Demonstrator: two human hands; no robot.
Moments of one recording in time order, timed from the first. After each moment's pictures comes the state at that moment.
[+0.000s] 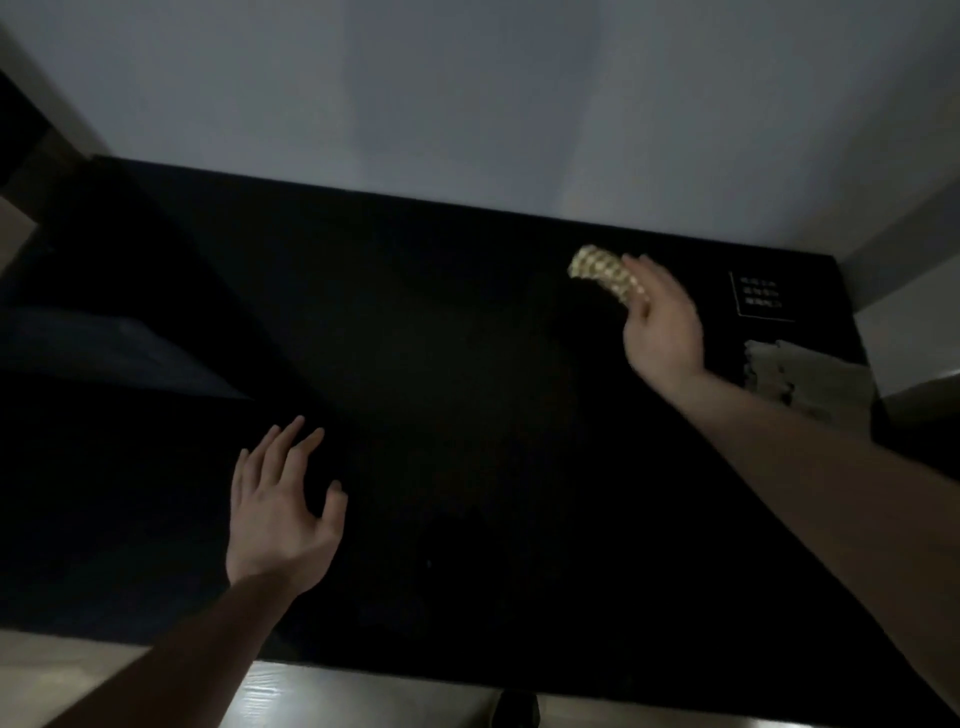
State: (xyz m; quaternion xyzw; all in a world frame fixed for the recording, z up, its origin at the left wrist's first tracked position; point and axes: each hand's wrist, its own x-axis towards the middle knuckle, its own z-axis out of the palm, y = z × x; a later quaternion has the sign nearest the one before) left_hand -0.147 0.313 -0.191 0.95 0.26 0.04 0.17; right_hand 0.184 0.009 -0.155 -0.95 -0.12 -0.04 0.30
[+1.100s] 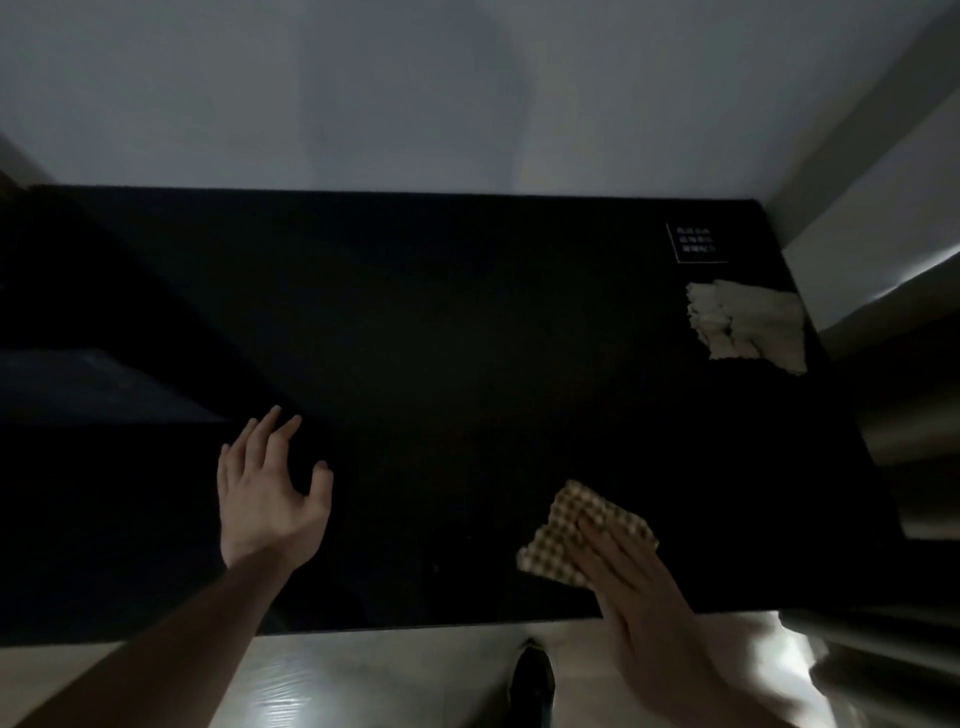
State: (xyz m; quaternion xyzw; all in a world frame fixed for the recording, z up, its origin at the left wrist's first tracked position) left_hand -0.151 0.310 -0.187 0.95 0.26 0.04 0.17; right_hand -0.149 -0.106 -0.209 -0.92 -0.31 0.09 0.20
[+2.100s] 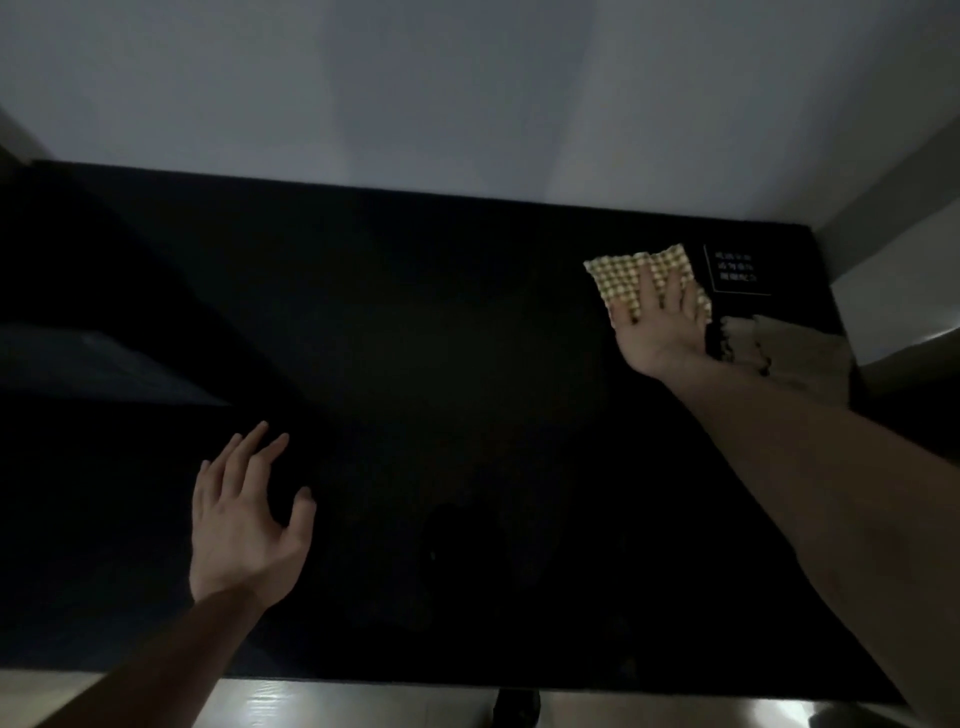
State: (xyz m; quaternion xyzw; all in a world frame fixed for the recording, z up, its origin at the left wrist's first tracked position) left_hand -0.146 0.313 -0.190 0.95 0.27 0.03 0.18; right_hand 0.210 -0.032 -0.187 -0.98 -0.01 0.18 0.06
